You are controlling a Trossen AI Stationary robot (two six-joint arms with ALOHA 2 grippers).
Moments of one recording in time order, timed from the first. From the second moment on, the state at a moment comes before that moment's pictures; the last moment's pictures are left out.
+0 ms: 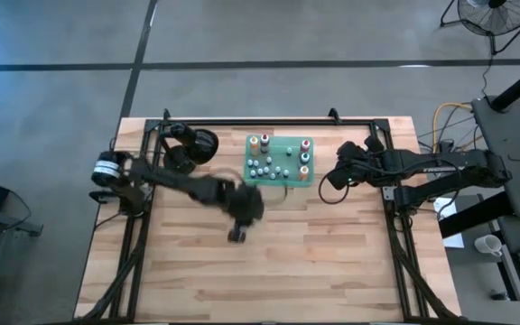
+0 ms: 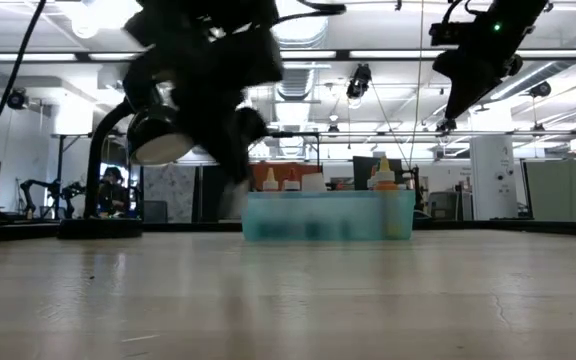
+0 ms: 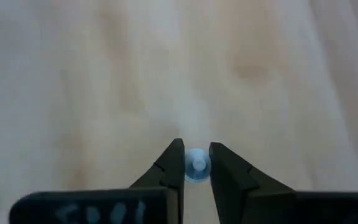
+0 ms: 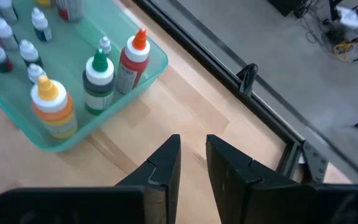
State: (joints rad) left arm -0.14 1.71 1.13 -0.43 0.11 0.05; right arm -0.02 1.11 0.93 -1.02 0.75 0.60
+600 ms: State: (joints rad) left arm 0.38 1.96 1.71 -0.46 0.09 -0.02; right arm -0.02 0.99 0.93 -1.01 0.85 0.77
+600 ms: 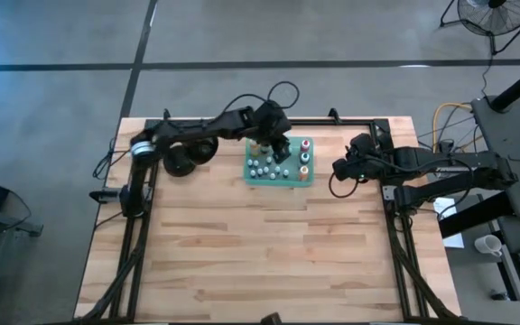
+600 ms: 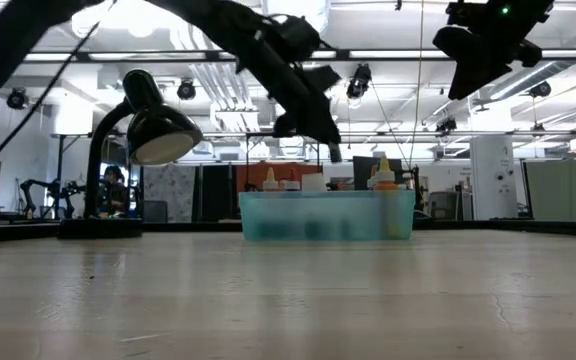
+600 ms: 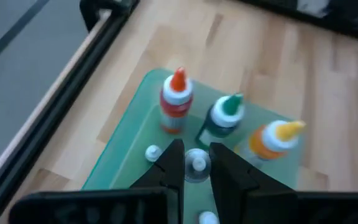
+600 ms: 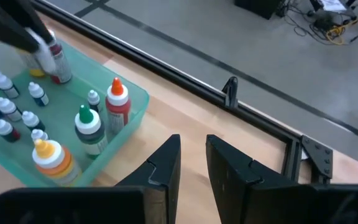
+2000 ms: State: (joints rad) left arm 0.38 2.17 1.68 -0.42 0.02 -0.06; right arm -0.02 1.00 0.93 -1.02 0.84 0.78
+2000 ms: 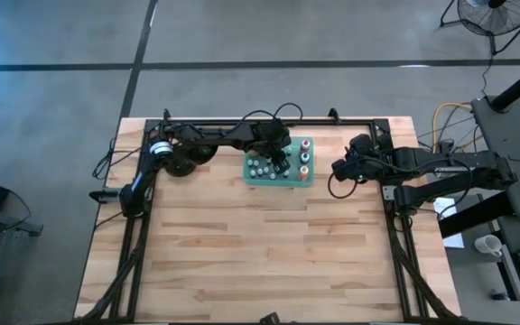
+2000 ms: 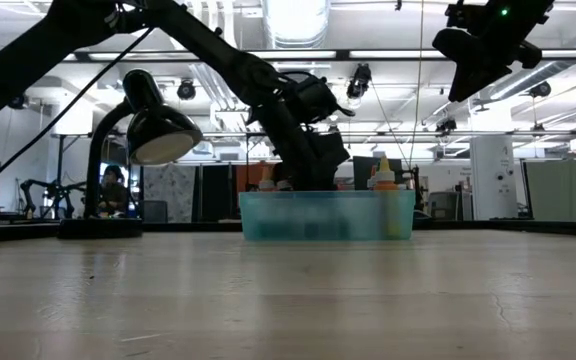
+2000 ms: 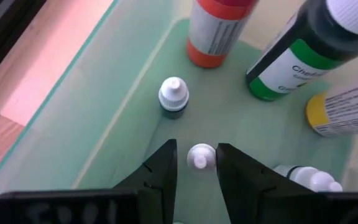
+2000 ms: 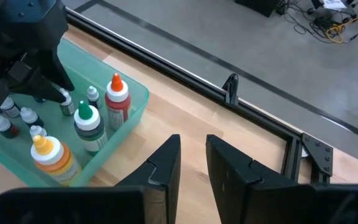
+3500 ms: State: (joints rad) left arm 0.18 0.93 0.67 0.06 0.13 -0.50; right arm 0.02 0.22 0.39 -0.26 0.17 0.55
